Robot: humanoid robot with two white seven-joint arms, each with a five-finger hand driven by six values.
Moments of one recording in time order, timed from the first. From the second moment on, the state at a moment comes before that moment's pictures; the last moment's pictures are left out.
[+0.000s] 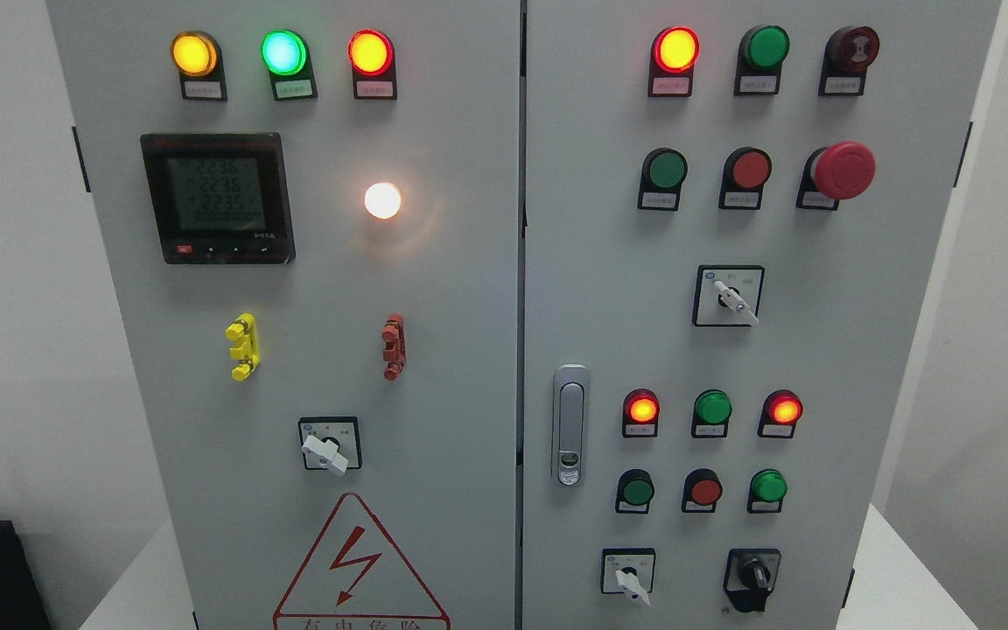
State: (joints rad) left arm -0.05 -0.08 0.07 0.10 -0.08 -0.10 -0.12; right arm 0.19 0.08 0.00 -0.15 0.00 -0.01 0.26
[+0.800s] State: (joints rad) left arm -0.05 -0.08 0.07 0.10 -0.08 -0.10 -0.12; right arm 0.21 0.09 0.00 -0.24 0.00 -0.10 0.21
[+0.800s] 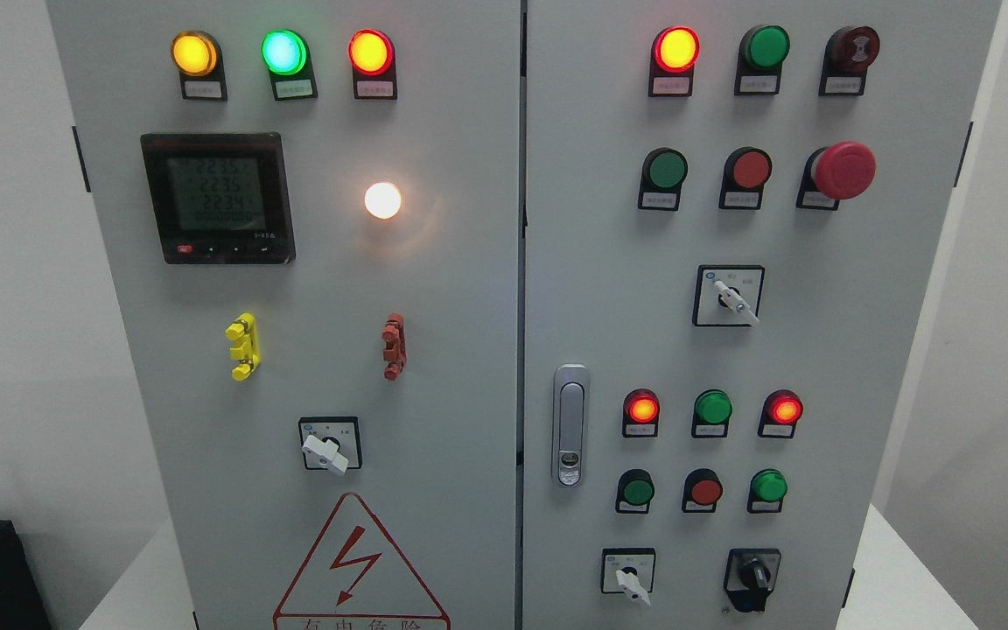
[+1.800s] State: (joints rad) left arm -0.05 -0.08 0.07 0.10 -0.08 -0.10 -0.12; right arm 0.41 0.03 0.07 -0.94 -0.09 -0.32 0.08
